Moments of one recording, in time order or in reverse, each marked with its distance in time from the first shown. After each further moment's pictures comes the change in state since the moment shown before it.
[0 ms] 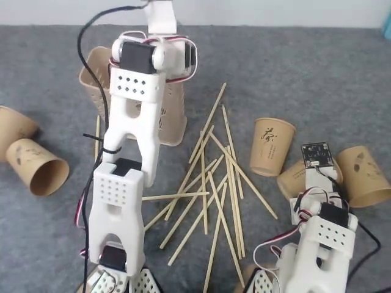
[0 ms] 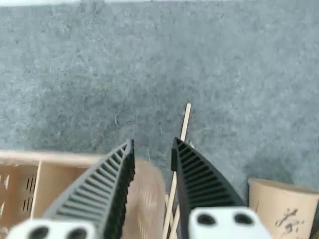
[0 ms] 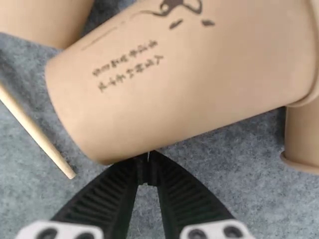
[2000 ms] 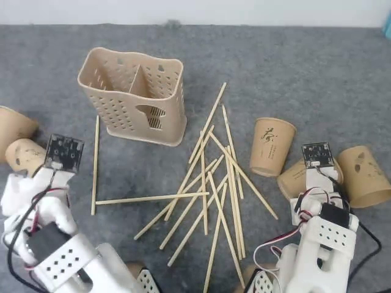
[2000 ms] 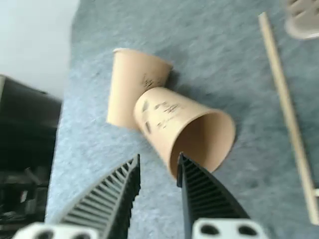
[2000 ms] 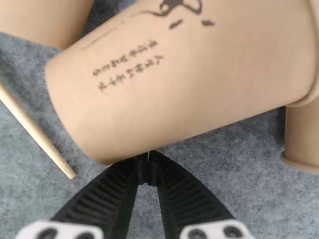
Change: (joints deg) left arm -55.4 -114.5 143.6 -40.8 -63.6; right arm 0.0 0.0 0.0 0.0 0.0
